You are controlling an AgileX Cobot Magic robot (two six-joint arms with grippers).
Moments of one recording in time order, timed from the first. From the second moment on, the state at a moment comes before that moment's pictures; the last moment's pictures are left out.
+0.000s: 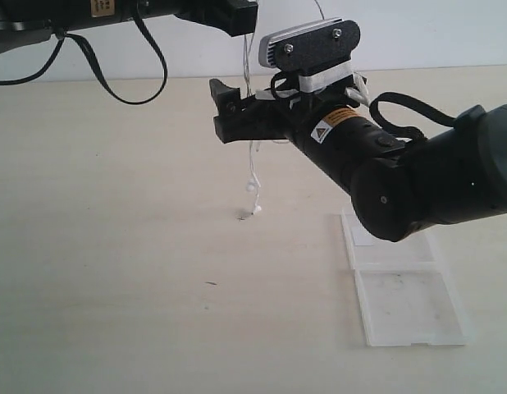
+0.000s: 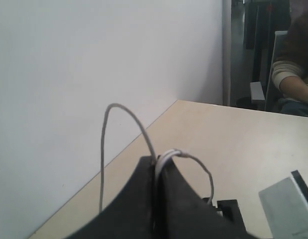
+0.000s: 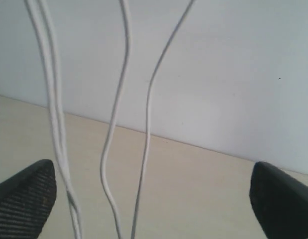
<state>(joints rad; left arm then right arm) -0.40 1.61 -1.13 1.03 -0.52 -0.83 0.71 1.82 -0.77 0.31 -0.86 -0.15</state>
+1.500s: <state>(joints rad) -0.36 1.61 -1.13 1.46 -0.43 -1.28 0.71 1.37 -0.77 0.27 -0.15 -0.39</state>
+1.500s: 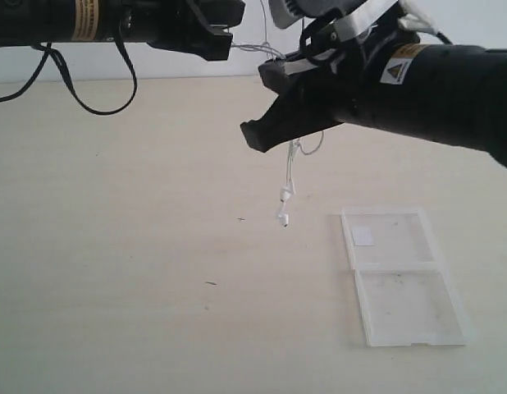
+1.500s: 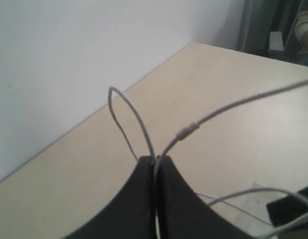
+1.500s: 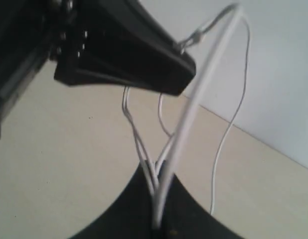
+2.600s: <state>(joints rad) -0.25 1.60 -0.98 1.59 -0.82 -1.26 0.71 1.30 -0.92 0.27 0.14 -0.37</state>
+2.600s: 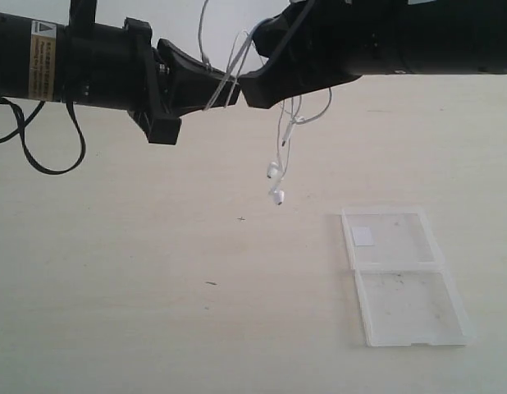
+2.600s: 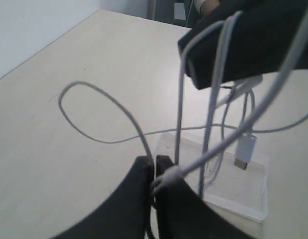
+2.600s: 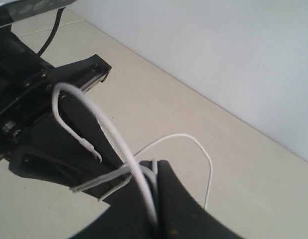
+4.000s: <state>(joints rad) -0.07 1.60 -0.97 1.47 -0.94 -1.25 0.63 1.35 -0.93 0.26 0.17 -0.36</state>
